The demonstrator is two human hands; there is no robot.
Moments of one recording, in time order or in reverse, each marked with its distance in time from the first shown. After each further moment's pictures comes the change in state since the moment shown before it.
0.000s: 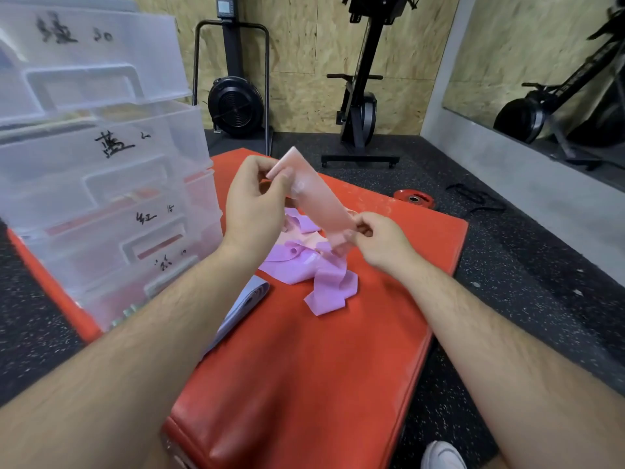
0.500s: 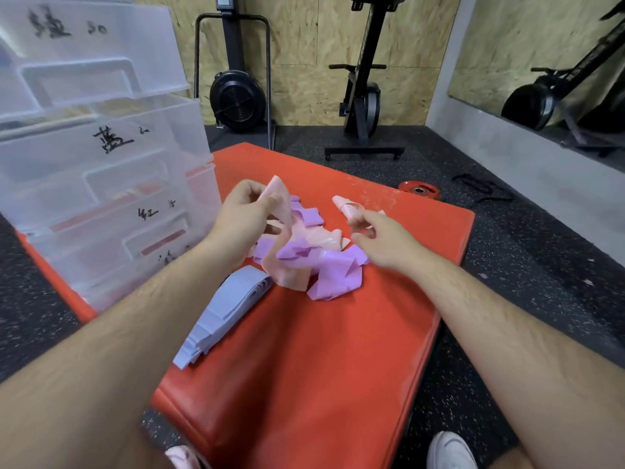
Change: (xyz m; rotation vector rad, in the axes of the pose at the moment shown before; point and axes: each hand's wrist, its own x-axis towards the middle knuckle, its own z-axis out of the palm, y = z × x) left_hand 0.003 -0.020 -0.022 0.076 -0.107 -0.357; right_hand -0.005 0.010 -0.002 -0.104 -0.119 0.028
